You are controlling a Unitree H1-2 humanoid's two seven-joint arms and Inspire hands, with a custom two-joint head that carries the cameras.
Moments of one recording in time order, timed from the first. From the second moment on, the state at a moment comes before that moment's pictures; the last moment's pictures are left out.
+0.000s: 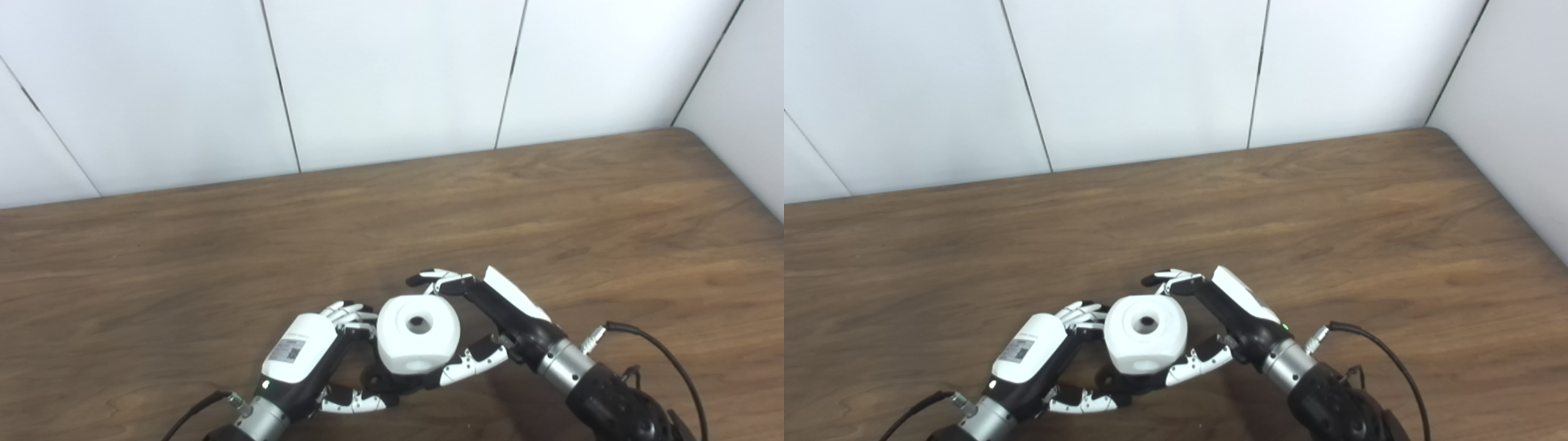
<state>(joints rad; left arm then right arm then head) -0.04 0.28 -0.45 -0.16 0.77 -0.16 -0.15 0.05 -0.26 0.21 -0.50 -0.37 0.21 0.33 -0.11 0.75</state>
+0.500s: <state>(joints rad) -0.04 0.28 -0.45 -0.16 0.77 -0.16 -0.15 0.05 -0.27 0.22 -0.49 -0.40 0.15 0.32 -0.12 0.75</state>
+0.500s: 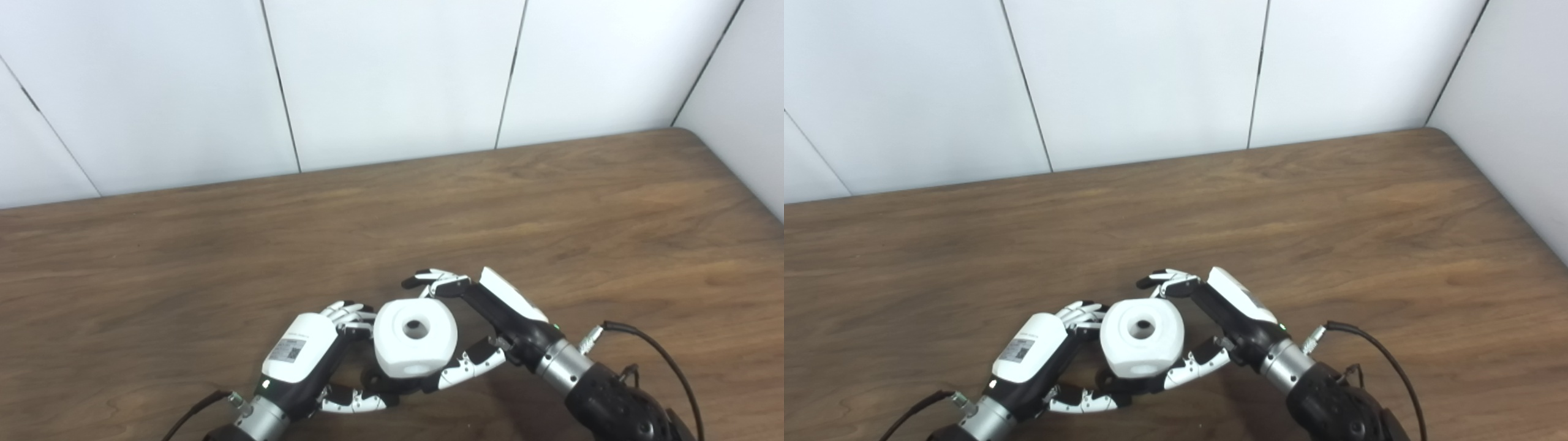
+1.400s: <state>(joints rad) -0.05 0.28 -0.45 -0.14 0.78 -0.18 -0.13 0.05 -0.27 0.20 -0.48 -0.41 0.13 0.32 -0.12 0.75</state>
